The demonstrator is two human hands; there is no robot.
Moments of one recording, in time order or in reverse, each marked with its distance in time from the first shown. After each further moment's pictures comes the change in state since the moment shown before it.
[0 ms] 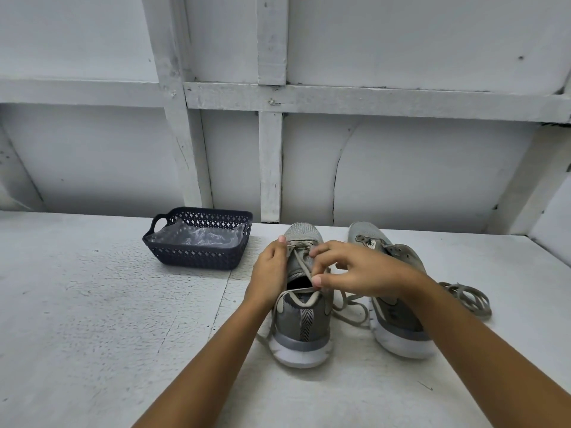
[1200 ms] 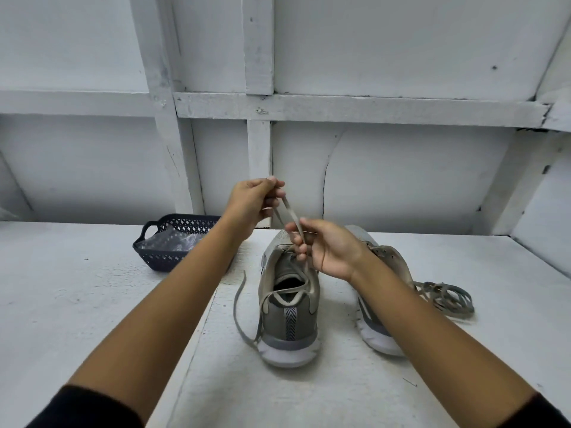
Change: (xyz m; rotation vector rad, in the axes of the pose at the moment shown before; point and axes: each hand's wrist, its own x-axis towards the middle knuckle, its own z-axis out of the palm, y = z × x) left_hand 0.062 0.087 -0.023 -0.304 -0.155 0.028; right_hand 0.048 0.004 0.005 1.426 0.135 0.213
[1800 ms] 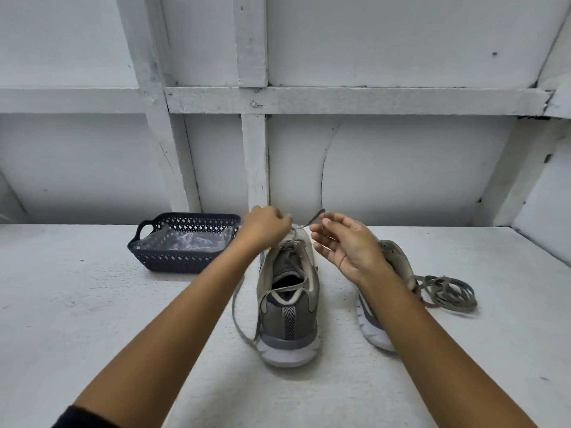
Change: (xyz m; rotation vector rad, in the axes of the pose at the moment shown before) left_hand -0.002 -0.037 0.015 1.143 -0.050 -0.025; right_hand -0.008 0.012 -0.024 0.121 0.330 -0.294
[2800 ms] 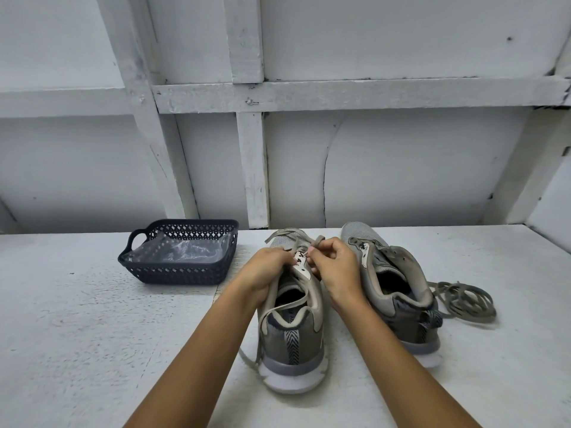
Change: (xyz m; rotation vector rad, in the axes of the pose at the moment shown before) left_hand -0.020 -0.013 0.039 -1.090 -0.196 -0.310; right_hand 0.037 0.065 -0.004 -0.381 0.244 -0.242
